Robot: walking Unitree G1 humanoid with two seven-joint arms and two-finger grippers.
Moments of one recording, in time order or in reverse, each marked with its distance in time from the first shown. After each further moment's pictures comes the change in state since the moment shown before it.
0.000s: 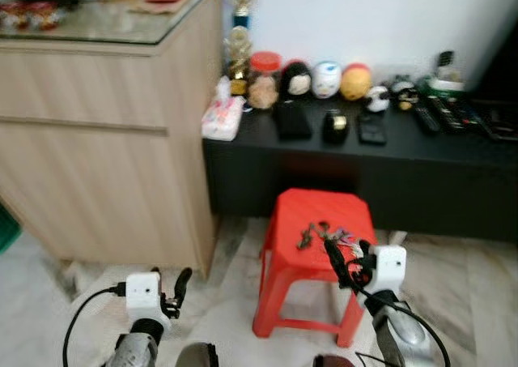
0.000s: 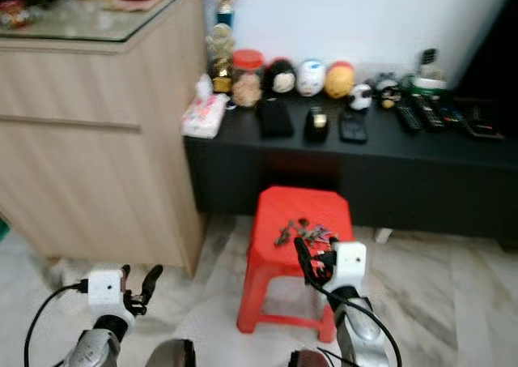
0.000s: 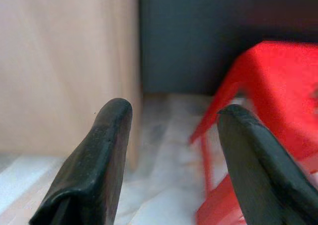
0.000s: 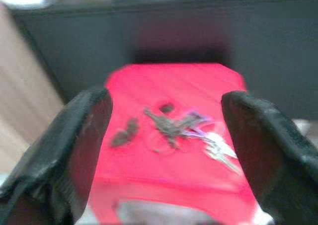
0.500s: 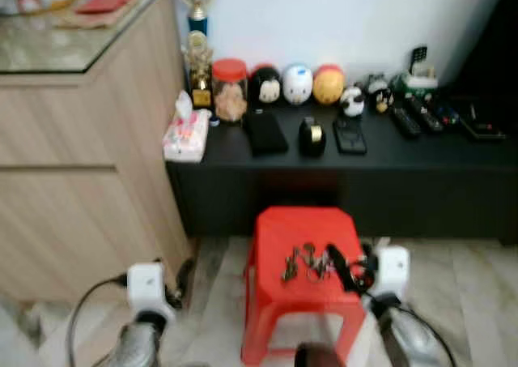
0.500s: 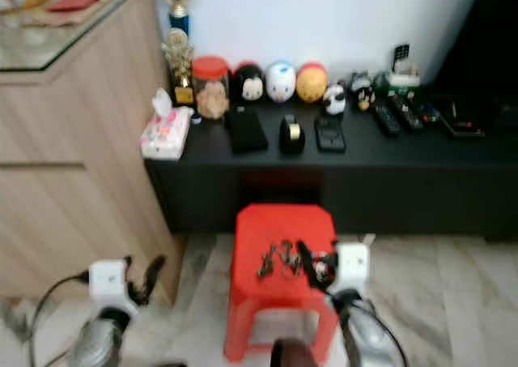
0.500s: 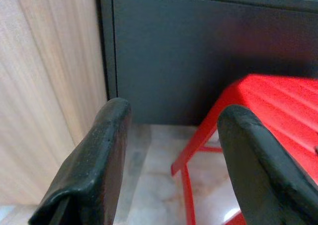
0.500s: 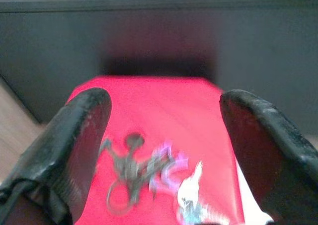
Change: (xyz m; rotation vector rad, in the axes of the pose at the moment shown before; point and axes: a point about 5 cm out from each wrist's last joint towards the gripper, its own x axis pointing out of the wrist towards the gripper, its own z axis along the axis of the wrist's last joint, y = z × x) left arm 0.005 -0.009 0.007 0.002 -0.021 -0.034; right arm -0.005 -0.011 -0.001 -0.023 0.029 0.002
